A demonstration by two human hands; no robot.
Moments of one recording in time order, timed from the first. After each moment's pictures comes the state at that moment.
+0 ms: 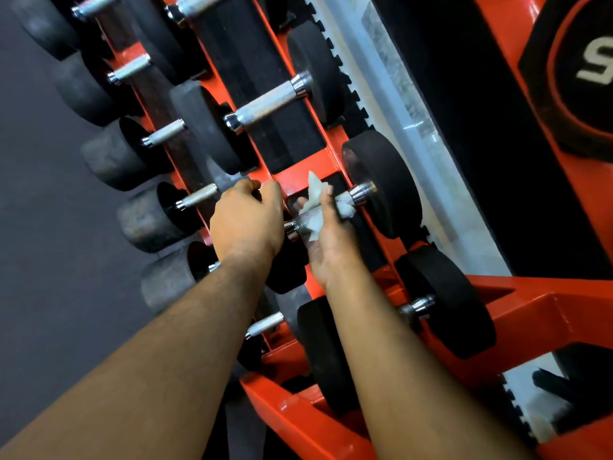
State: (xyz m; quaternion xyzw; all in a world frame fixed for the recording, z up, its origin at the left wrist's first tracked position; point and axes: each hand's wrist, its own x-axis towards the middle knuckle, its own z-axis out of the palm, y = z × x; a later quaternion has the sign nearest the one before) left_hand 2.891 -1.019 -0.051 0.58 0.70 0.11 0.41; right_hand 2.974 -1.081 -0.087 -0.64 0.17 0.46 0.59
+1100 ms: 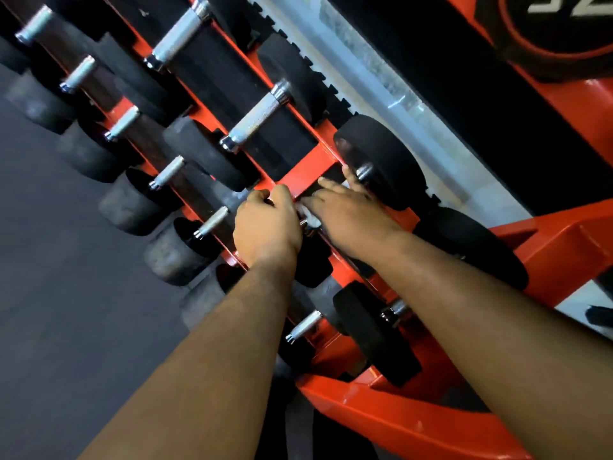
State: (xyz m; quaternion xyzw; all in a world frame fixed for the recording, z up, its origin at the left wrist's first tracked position) left_hand 2.888 -1.015 -0.058 0.58 0.68 0.09 0.43; right_hand 3.002 -1.088 -0.064 -0.76 -0.63 0.16 -0.09
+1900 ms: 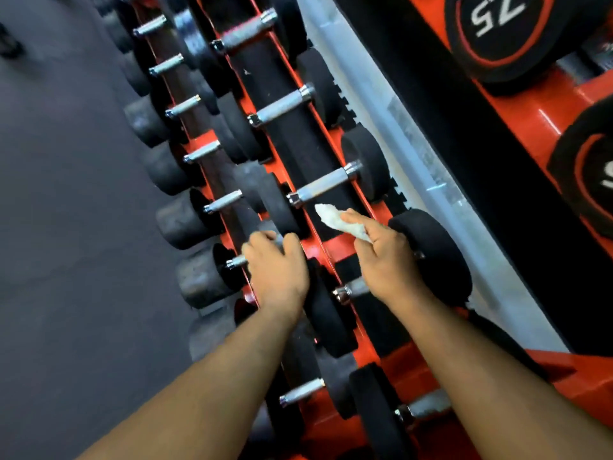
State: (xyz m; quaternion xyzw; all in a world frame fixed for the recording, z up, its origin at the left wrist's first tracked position) left_hand 2.863 -0.978 -0.063 0.49 0.71 0.22 0.45; right_hand 3.001 -1.036 -0.033 -0.78 -0.45 0.28 0.34
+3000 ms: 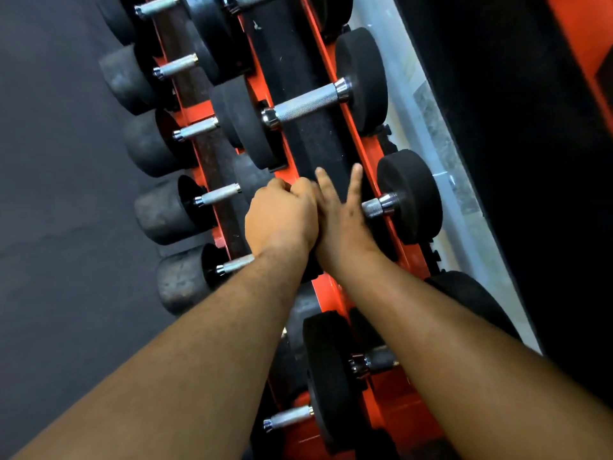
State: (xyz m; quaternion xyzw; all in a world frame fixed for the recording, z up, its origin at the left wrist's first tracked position) left_hand 2.911 -0.826 -0.084 0.53 0.73 0.13 0.42; right_hand 2.987 -0.872 -0.093 -0.65 -0.72 0.05 -0.24
